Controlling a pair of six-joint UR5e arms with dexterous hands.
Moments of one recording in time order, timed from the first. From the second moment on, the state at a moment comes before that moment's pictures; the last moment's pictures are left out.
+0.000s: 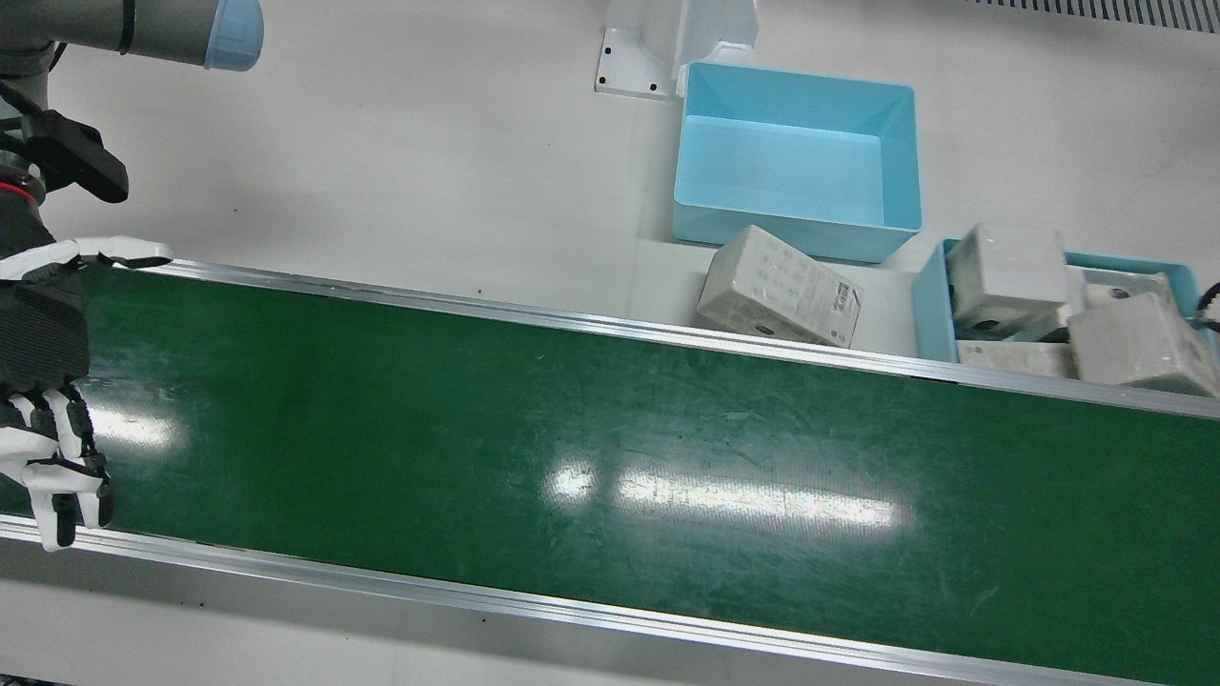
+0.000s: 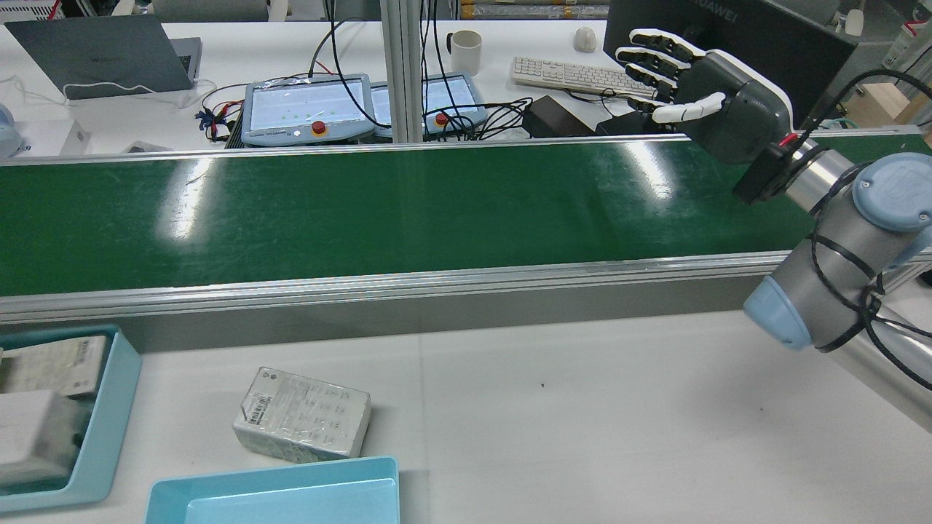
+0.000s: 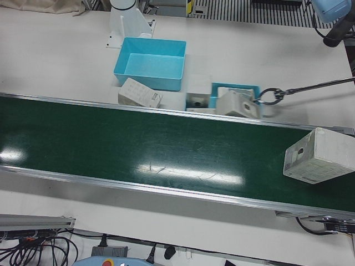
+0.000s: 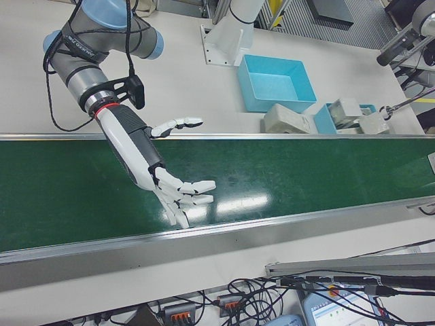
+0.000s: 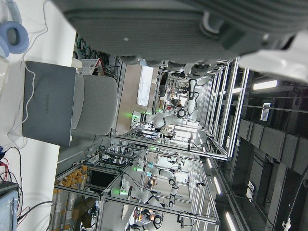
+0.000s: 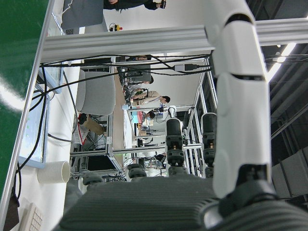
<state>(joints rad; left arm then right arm) -1.81 -1.79 -1.75 0.44 1.92 -0.15 1.10 -1.22 1.74 -3.29 -1.45 0.00</state>
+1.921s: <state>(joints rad) -1.81 -1.79 -1.75 0.44 1.92 -0.15 1.30 -1.31 1.98 -3.51 -1.51 -0.03</state>
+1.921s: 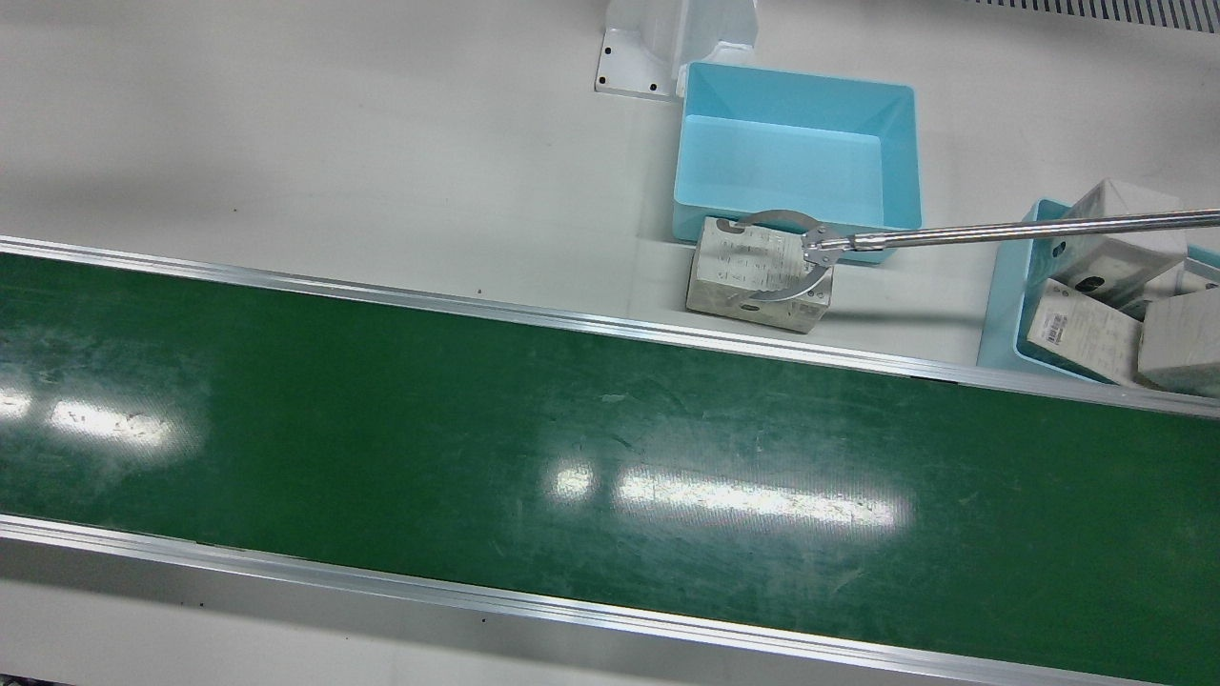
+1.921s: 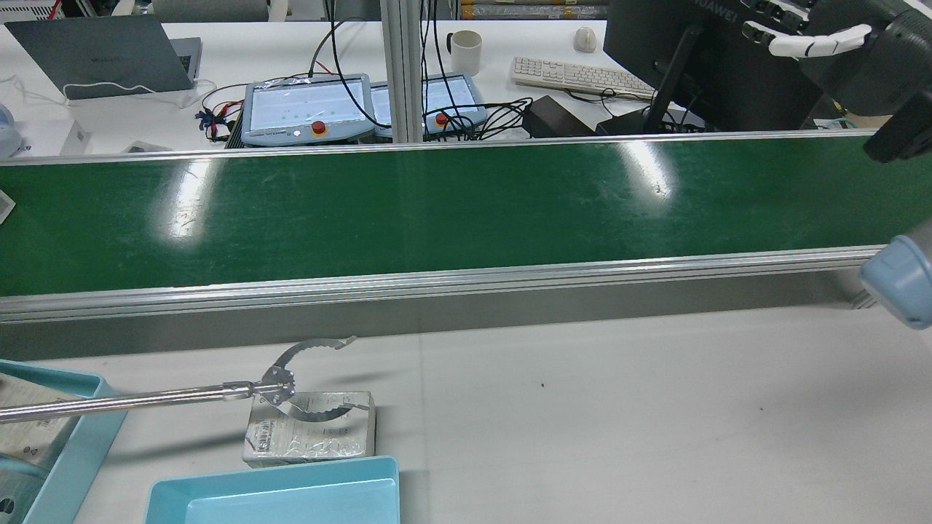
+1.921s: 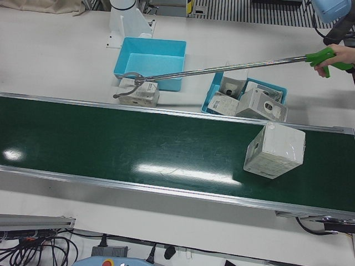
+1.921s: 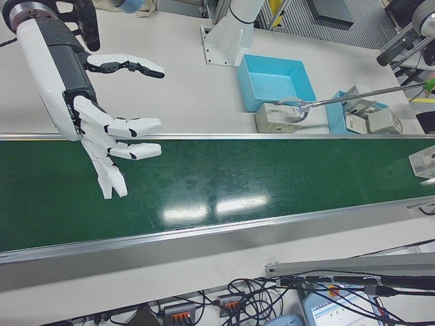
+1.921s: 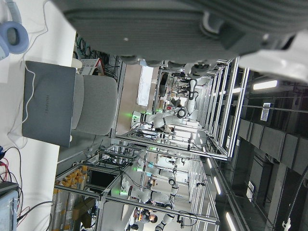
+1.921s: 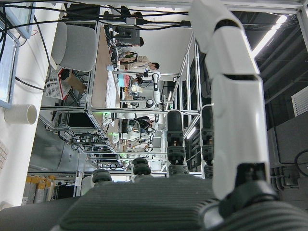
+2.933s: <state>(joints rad) -1.81 -1.79 -1.75 0.44 1.92 -0.15 1.22 -1.23 1.94 -3.53 -1.51 -0.01</state>
